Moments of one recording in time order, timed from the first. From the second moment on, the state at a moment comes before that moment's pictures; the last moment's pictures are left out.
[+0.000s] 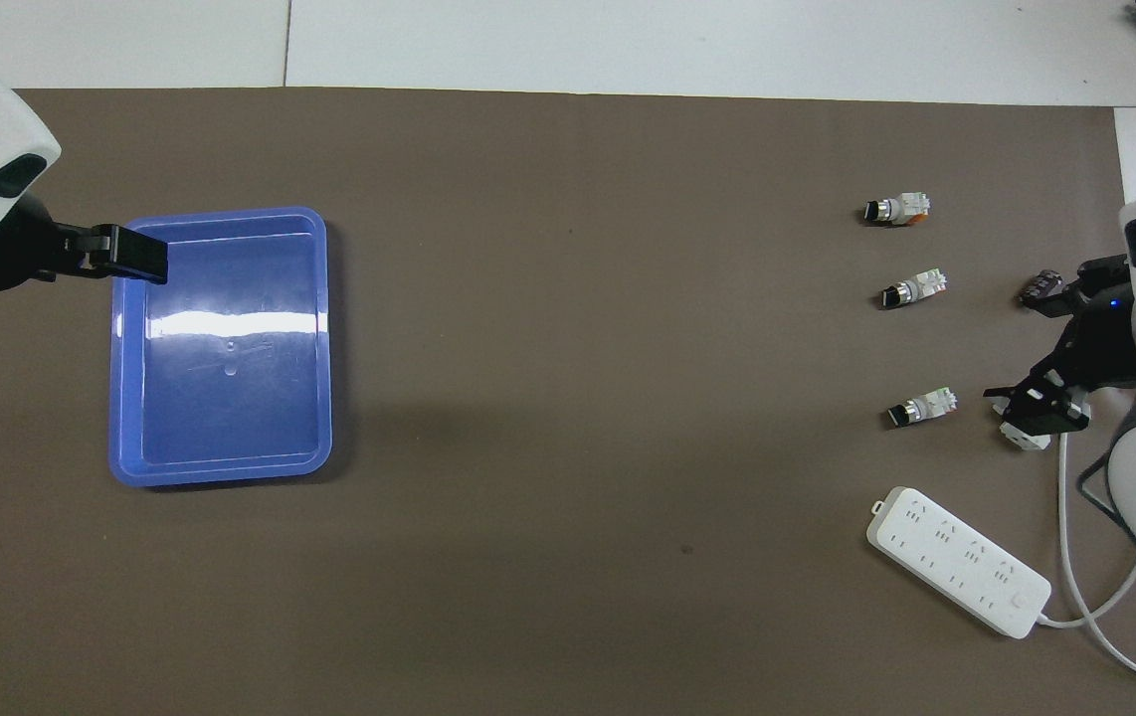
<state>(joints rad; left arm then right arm) -0.01 0.05 -0.12 -1.60 0.02 1.74 -0.04 -0.01 -0.13 0.00 -1.94 0.02 1.88 -1.13</state>
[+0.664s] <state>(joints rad) -0.01 0.05 -0.12 -1.60 0.02 1.74 -0.04 -0.11 0.06 -0.01 -2.00 0.21 1.96 -1.89</state>
